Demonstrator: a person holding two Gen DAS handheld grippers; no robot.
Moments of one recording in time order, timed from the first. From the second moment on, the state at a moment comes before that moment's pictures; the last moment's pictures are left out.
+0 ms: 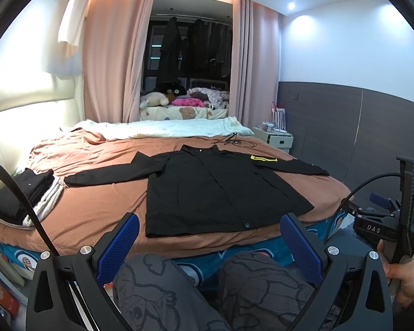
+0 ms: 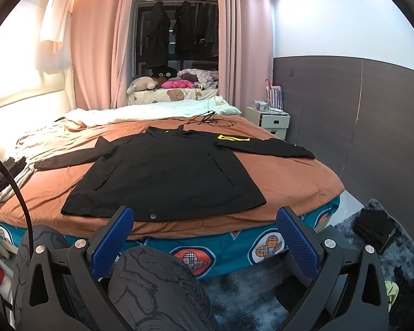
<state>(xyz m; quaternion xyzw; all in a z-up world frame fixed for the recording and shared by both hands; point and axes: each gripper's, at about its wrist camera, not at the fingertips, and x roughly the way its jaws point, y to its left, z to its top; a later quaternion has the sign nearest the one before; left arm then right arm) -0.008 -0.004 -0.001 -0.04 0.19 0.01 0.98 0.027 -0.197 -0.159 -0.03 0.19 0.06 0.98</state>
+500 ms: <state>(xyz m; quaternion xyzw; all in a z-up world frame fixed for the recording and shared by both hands) -0.019 -0.005 0.001 -0.04 0.18 0.00 0.98 0.019 -0.193 -0.162 -0.03 0.18 0.05 0.98</state>
